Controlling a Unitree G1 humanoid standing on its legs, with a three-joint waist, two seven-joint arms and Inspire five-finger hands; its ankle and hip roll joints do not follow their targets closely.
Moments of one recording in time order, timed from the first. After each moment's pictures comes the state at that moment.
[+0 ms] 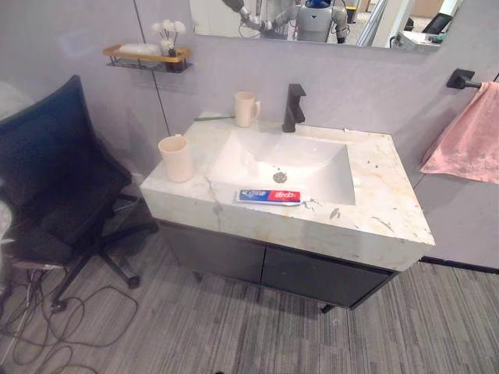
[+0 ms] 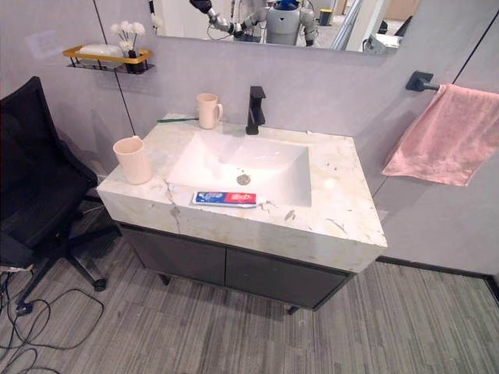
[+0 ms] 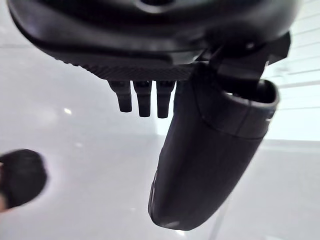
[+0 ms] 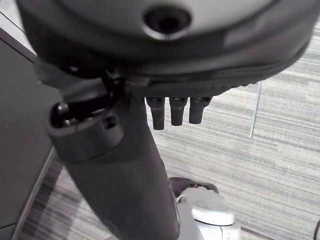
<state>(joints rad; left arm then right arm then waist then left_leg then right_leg) -0.22 1.06 0.34 0.05 0.06 0.02 0.81 0.13 -0.28 0.15 1.10 0.08 0.08 -0.01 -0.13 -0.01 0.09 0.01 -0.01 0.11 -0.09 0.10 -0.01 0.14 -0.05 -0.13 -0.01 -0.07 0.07</state>
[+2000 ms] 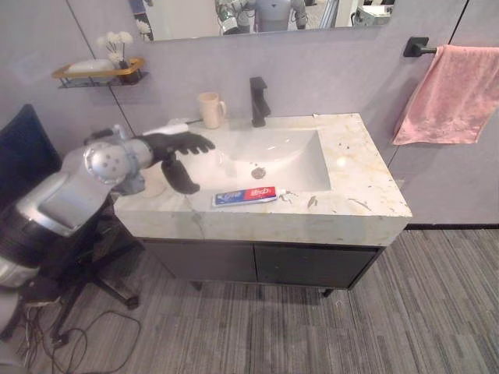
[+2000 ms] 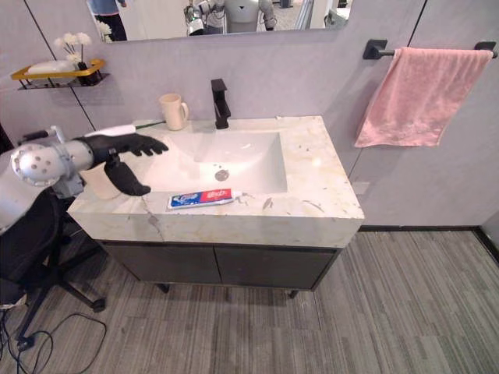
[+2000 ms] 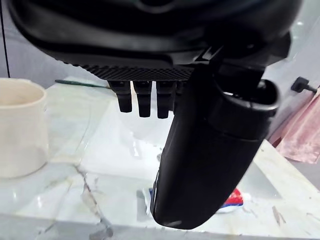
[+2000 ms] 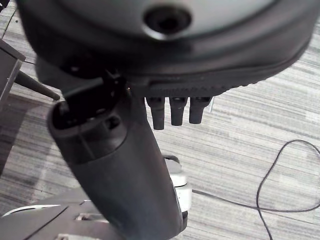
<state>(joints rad) -0.78 1.14 -0.50 -0.09 -0.07 0.38 -0.48 0.02 -0.29 0.25 1.20 0.06 0.23 0.03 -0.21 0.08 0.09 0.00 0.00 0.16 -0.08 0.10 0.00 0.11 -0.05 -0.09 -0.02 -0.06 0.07</state>
